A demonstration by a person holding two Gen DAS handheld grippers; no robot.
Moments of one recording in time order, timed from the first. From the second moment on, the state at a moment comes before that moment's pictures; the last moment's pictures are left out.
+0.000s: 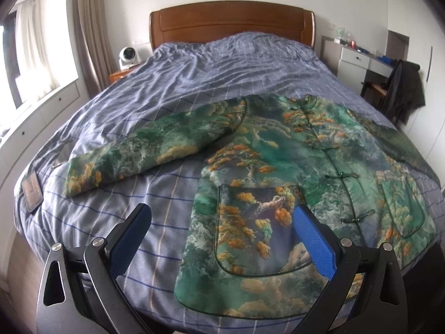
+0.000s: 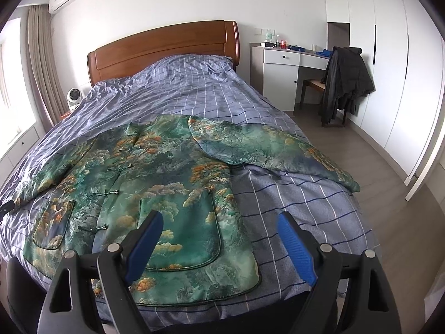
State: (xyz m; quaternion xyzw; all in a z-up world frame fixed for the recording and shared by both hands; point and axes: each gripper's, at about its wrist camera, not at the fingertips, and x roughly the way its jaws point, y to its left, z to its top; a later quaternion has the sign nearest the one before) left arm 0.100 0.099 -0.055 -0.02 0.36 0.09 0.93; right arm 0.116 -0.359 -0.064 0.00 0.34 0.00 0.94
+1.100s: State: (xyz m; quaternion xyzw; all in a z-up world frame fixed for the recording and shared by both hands) left arm 0.103 0.075 -0.060 0.02 0.38 0.09 0.92; right arm 0.203 -0.609 -0.085 0.28 0.34 -0.11 0.89
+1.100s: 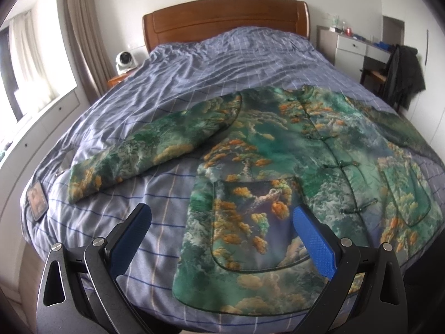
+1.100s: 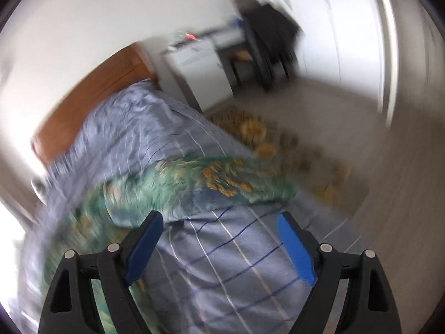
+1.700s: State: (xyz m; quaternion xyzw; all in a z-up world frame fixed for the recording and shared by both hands) left arm 0.104 0.078 -0.074 0.02 0.40 0.11 0.91; right arm 0.300 -0.671 -0.205 0.49 0.29 -0.16 0.81
